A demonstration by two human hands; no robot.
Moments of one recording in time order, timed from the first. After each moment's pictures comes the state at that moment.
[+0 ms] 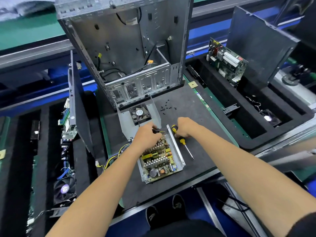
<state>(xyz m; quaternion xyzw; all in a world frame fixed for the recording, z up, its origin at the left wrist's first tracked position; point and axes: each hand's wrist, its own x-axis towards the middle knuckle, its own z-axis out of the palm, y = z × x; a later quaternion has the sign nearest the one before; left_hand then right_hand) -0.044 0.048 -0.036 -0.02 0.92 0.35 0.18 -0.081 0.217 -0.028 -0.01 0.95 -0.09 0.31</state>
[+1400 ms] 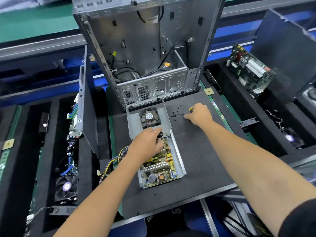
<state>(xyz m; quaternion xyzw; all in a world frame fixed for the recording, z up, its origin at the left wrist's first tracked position) -0.047 0.019 -0.049 0.12 0.97 0.20 0.04 -0.167 0.229 -0.051 0.13 0.95 -0.26 0.14</state>
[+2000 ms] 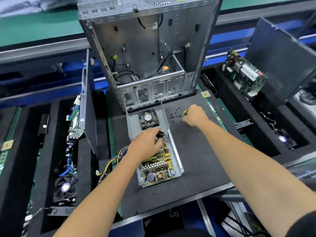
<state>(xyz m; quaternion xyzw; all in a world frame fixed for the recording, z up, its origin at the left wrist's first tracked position) -0.049 0.018 -0.050 0.12 0.96 0.23 0.08 -0.157 0.223 -0.032 0.09 0.96 -0.23 0.16</state>
